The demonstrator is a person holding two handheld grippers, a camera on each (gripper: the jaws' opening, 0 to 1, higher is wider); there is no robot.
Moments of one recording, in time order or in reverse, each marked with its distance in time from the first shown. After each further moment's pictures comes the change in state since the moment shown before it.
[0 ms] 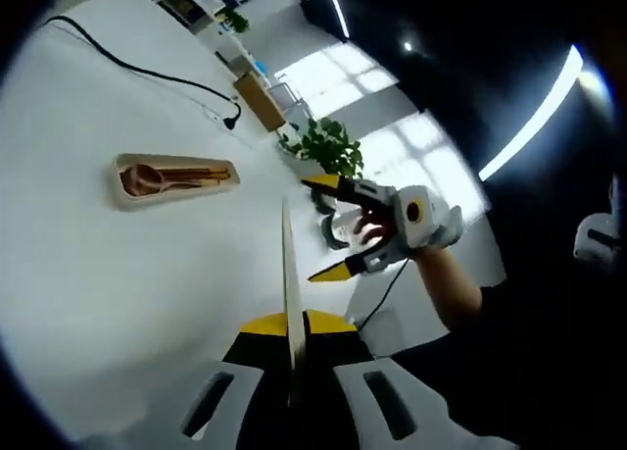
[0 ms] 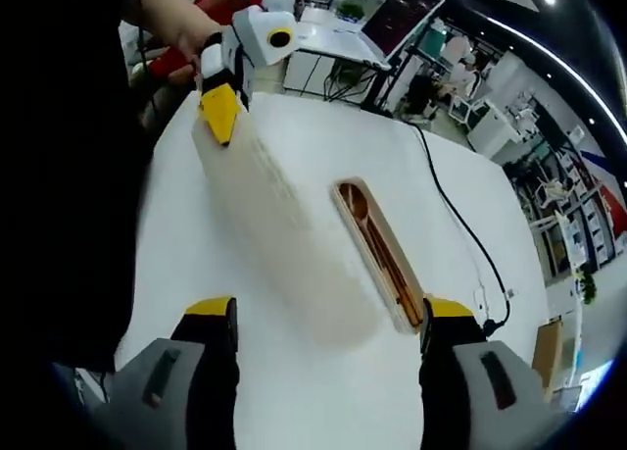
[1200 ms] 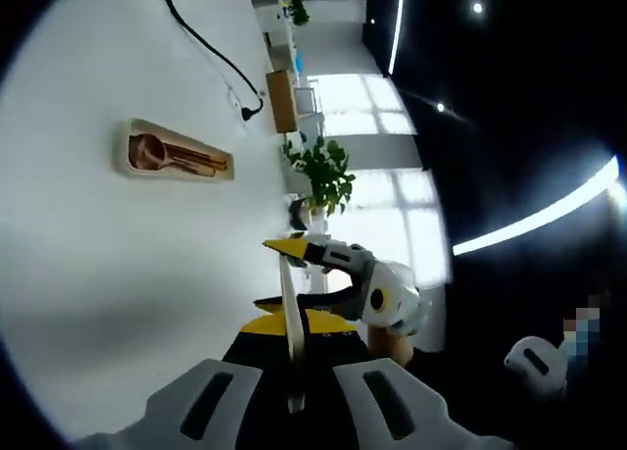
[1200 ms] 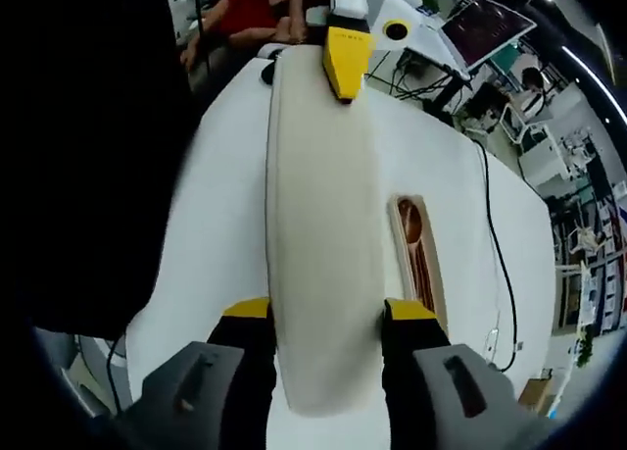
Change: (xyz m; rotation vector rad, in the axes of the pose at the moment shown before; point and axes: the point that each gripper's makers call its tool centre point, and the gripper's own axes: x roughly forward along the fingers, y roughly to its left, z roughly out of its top) left arm -0.010 -0.018 0.031 -0.363 -0.010 -0.128; right arm 0.018 0.037 0.020 -0.179 0.089 0.188
